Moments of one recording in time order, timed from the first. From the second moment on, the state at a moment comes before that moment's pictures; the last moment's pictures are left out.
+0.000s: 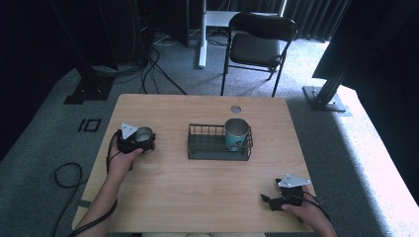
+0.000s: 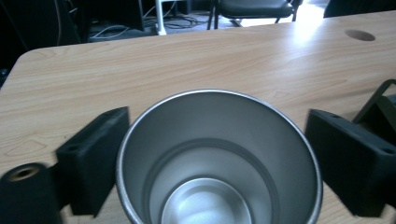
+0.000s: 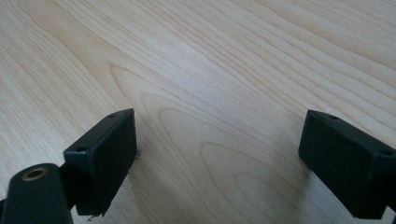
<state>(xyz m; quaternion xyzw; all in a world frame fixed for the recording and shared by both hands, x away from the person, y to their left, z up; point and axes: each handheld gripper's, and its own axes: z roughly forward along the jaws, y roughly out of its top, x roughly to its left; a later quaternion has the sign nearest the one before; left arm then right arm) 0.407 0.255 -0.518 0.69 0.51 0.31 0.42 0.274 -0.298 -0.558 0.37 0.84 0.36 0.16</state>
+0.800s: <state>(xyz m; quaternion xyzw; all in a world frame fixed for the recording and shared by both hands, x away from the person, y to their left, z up) 0.398 0.250 -0.481 0.69 0.49 0.30 0.44 0.274 -0.298 -0.558 0.37 0.84 0.36 0.16</state>
